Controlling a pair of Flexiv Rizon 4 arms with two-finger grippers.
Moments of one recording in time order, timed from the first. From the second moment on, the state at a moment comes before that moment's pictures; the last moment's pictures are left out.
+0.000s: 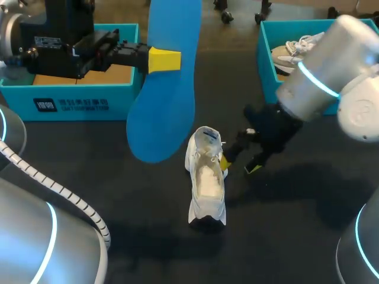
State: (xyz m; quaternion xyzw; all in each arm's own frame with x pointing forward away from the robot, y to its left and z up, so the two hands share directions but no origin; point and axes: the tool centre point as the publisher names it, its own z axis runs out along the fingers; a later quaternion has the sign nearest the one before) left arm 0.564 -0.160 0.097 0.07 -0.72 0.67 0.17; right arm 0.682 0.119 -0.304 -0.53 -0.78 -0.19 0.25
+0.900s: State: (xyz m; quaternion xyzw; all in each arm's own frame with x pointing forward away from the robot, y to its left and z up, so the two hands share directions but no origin) left arm 0.594 -0.160 0.104 -0.05 -0.73 0.68 0.05; right arm 0.706 0.080 -0.244 -0.54 -0.68 -0.31 0.39
